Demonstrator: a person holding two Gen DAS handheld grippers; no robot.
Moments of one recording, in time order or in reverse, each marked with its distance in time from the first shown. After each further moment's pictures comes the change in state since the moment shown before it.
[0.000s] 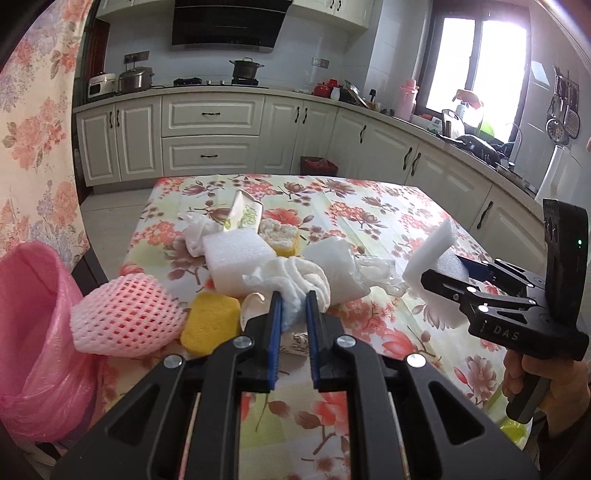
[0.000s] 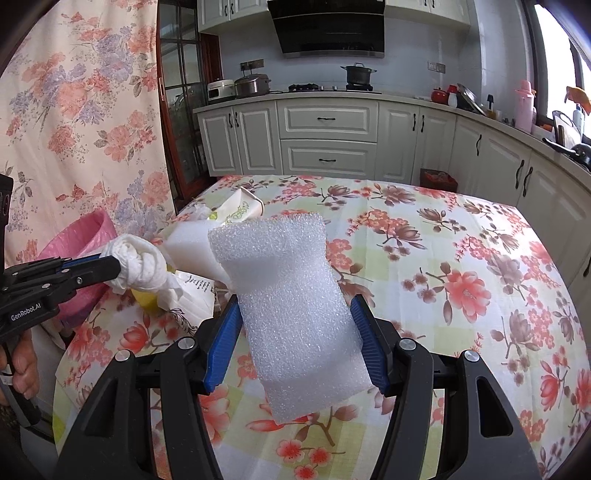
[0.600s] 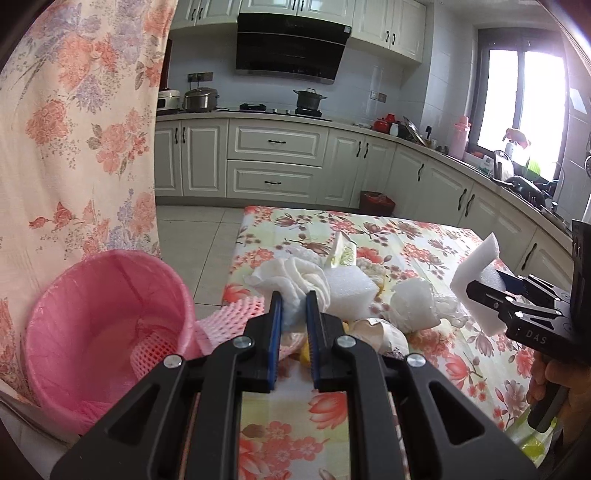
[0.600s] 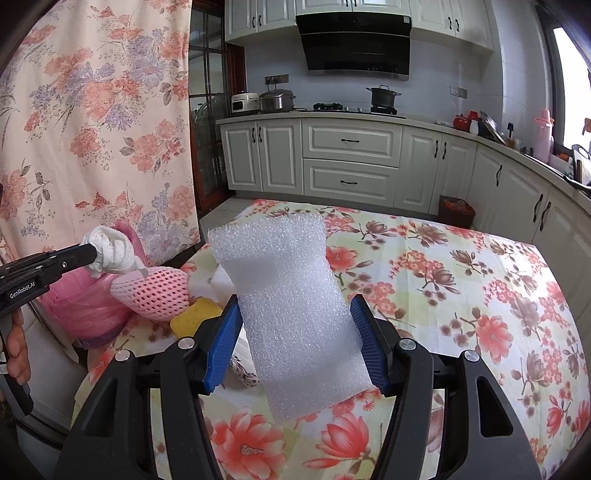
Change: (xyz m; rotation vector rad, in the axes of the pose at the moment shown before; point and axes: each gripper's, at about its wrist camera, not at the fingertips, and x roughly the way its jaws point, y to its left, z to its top) left arm -0.068 0.077 0.004 -0.098 -0.117 0.200; right arm 0.001 0.058 0.035 -0.065 -0.067 0.047
